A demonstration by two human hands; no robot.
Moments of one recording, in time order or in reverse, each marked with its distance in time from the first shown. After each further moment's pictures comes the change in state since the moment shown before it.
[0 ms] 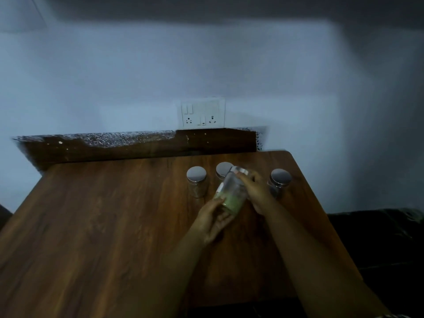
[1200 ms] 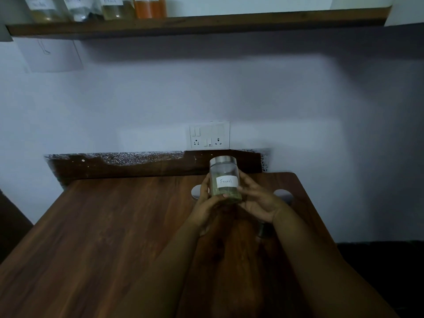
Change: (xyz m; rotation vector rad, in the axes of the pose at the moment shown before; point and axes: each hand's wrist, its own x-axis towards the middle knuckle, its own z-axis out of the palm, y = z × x) left_hand -0.009 0.047 0.037 0.132 -0.145 0.419; right_hand -0.014 -0.049 -0.027 0.505 -0.694 0.043
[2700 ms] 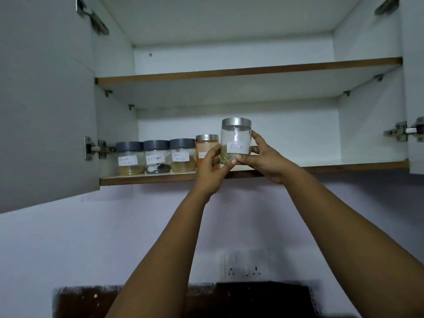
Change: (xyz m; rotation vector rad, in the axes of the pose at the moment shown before) left_hand 0.115 0.388 0.032 0.675 0.036 0.869; right_hand 0.158 -0.301 0.251 -0.956 0.182 -0.644
